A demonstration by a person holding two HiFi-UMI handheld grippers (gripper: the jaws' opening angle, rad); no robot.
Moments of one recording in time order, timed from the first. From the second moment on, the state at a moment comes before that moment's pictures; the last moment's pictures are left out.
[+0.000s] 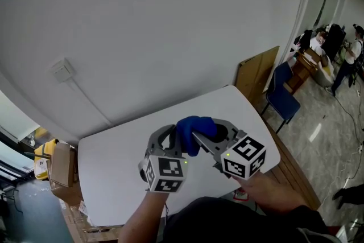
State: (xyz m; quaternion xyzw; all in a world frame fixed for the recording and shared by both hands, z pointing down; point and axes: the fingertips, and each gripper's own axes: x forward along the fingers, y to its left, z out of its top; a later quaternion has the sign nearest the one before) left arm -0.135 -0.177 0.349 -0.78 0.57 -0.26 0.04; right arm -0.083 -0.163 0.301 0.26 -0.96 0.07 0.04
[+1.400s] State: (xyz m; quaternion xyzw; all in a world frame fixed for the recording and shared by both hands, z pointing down) left arm -0.193 -0.166 0.228 -0.82 0.56 -0.07 0.00; right arm -0.084 -0.151 0.262 0.19 -0.98 0.04 -0.03
